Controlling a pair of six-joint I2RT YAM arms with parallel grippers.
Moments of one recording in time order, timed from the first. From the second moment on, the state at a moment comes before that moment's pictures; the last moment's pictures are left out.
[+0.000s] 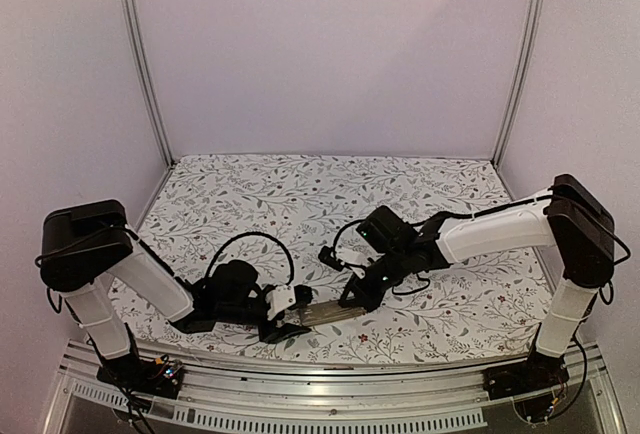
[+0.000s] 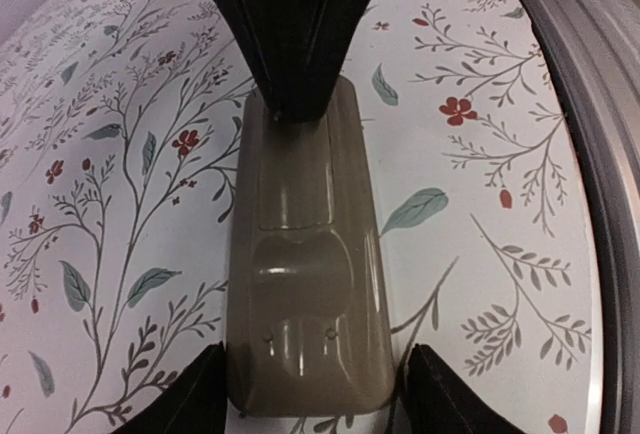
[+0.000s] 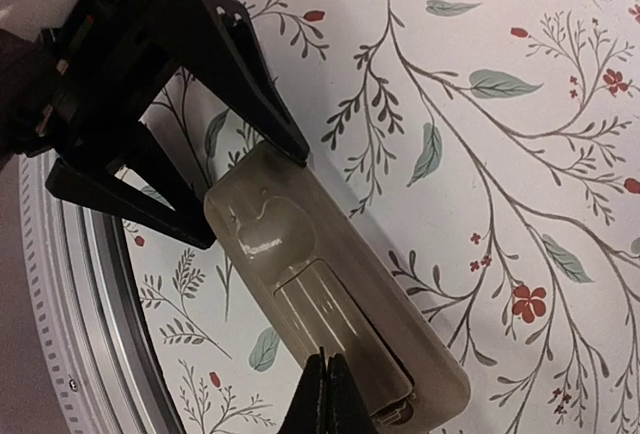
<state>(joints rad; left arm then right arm) -1.00 1.75 0.39 0.77 0.25 0.31 0.95 1.79 1.06 -0.27 -0.40 -0.01</state>
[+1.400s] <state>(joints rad) -0.99 1.24 0.28 0.61 0.12 0.24 1.01 1.90 1.17 -0.22 -0.42 -0.46</state>
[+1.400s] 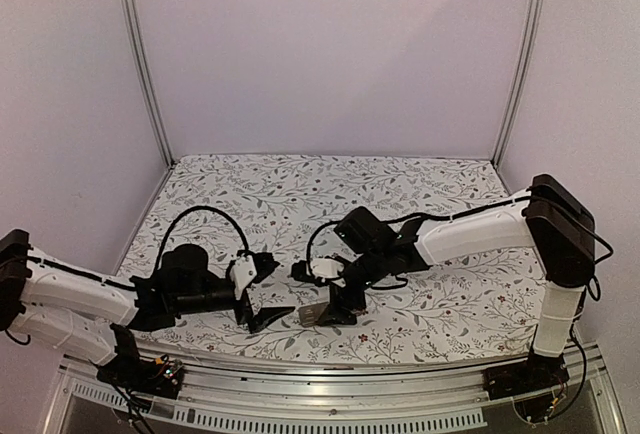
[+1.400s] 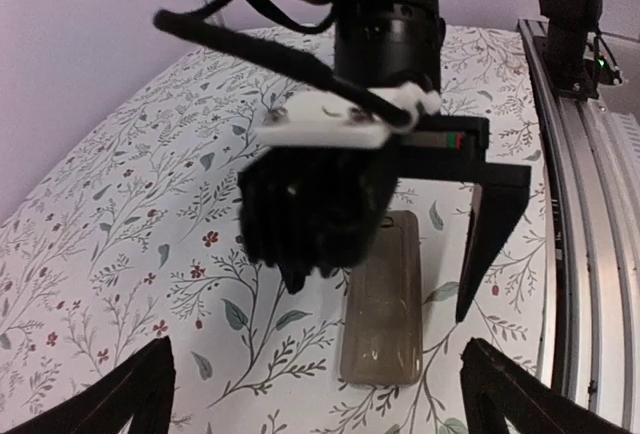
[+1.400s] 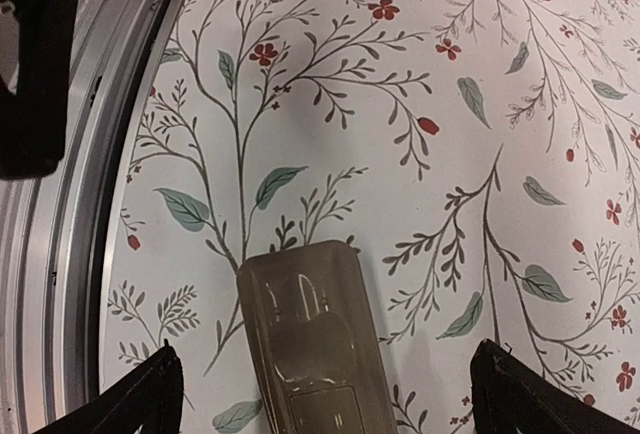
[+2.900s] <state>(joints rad) -0.92 0.95 0.24 0.56 0.29 0.30 0.93 1.77 1.33 -0.09 -0.51 -0.20</state>
